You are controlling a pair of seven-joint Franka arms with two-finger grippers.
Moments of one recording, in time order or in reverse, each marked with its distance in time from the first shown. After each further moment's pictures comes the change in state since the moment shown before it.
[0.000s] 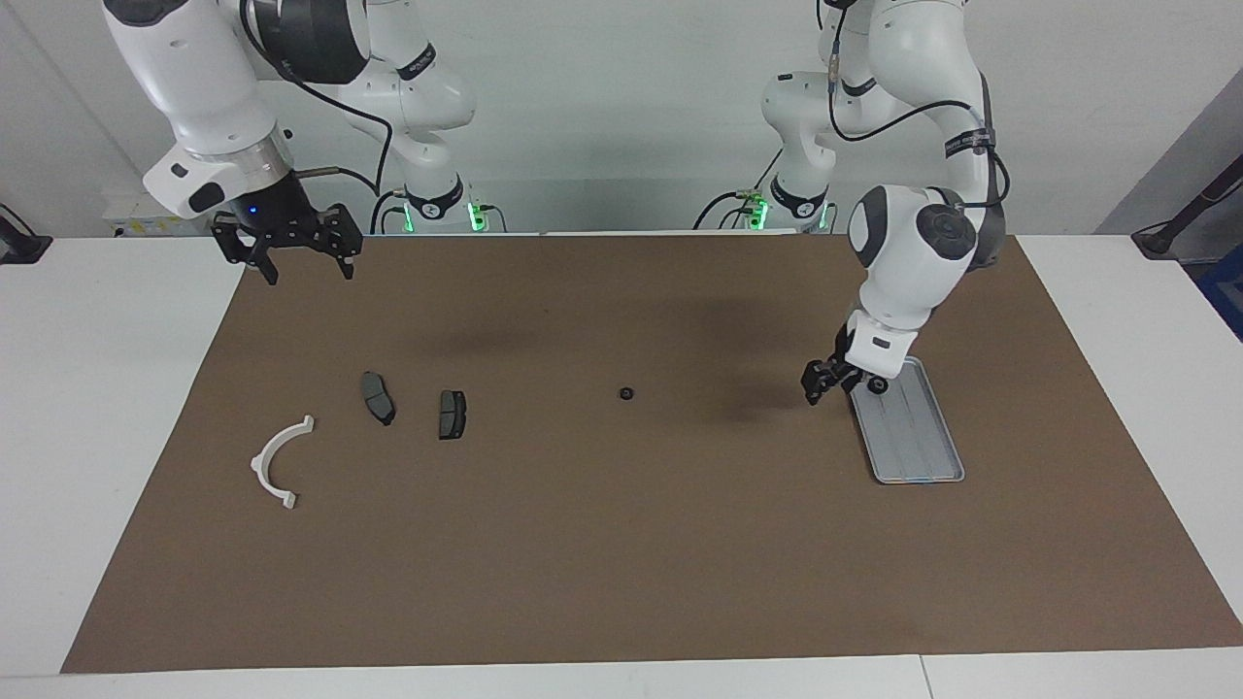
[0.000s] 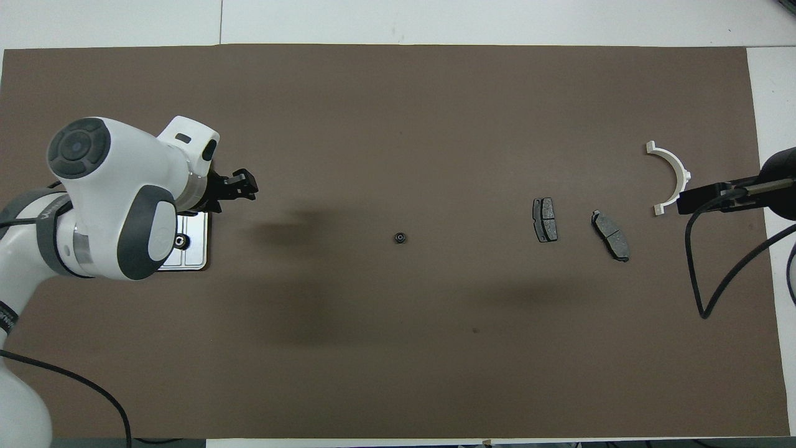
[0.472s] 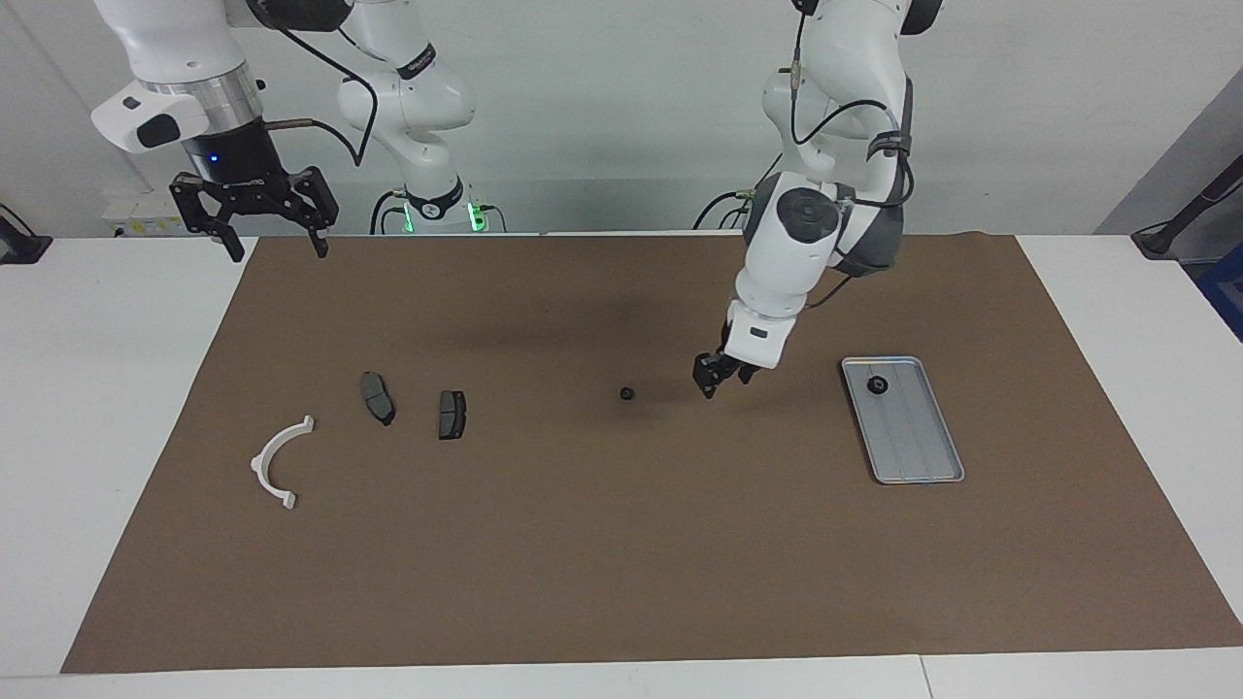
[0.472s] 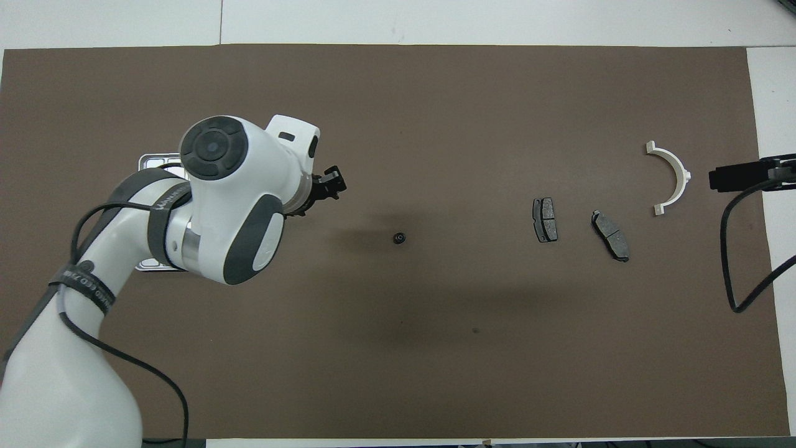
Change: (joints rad) left arm -0.250 0.129 -0.001 0.218 -0.001 -0.077 -0.368; right arm -0.001 -0.004 -0.005 0.093 0.000 -0.011 0.000
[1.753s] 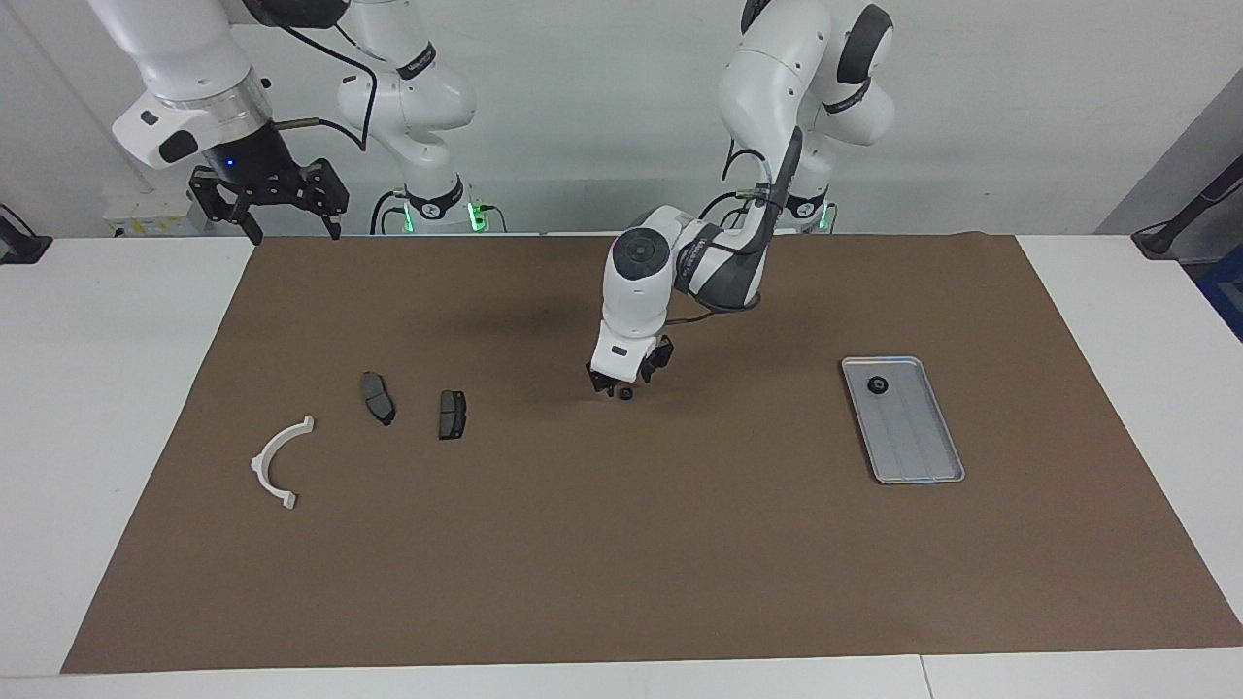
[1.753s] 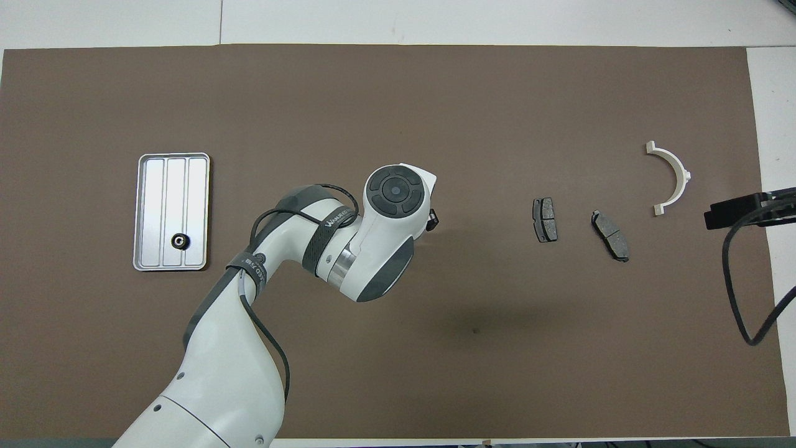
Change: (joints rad) left arm -0.211 0.205 0.004 0.096 0.043 0.007 -0.147; right arm -0.004 0.001 -0.002 0.001 0.010 -0.175 0.001
